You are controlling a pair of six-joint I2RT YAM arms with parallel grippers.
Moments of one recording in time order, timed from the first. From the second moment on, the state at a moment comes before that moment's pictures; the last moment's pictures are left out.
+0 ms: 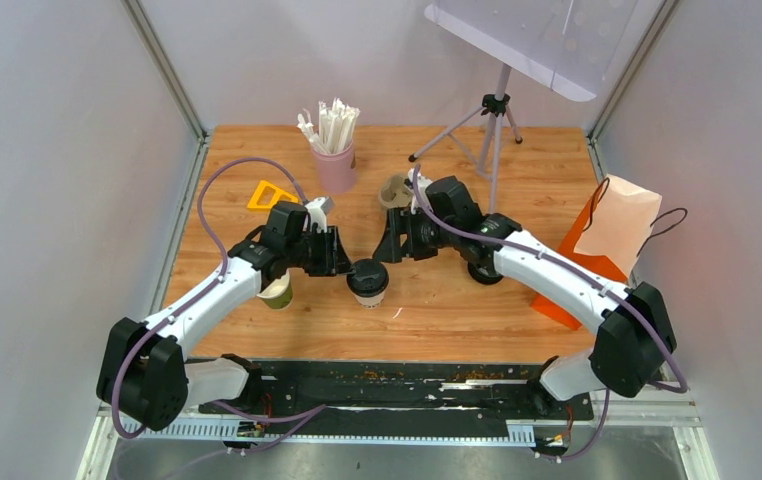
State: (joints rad) left arm -0.44 1.22 0.78 -0.35 0.39 -0.46; right arm 0.71 1.44 1.15 -0.35 -0.33 0.53
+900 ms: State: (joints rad) left arm -0.44 1.22 0.78 -0.35 0.40 -0.47; right arm 0.71 1.60 1.10 -0.35 -0.53 0.56
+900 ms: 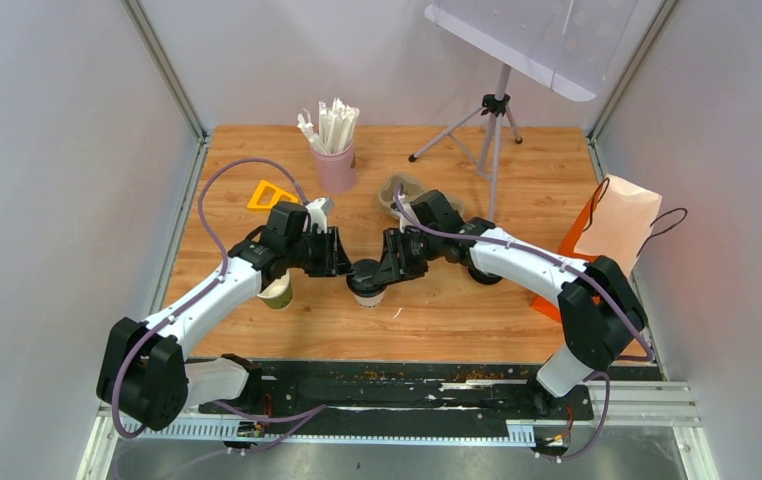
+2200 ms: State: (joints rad) left arm -0.44 1.17 0.82 -0.45 0.35 -0.51; right arm 0.68 1.56 1.16 -0.39 -0.51 0.50
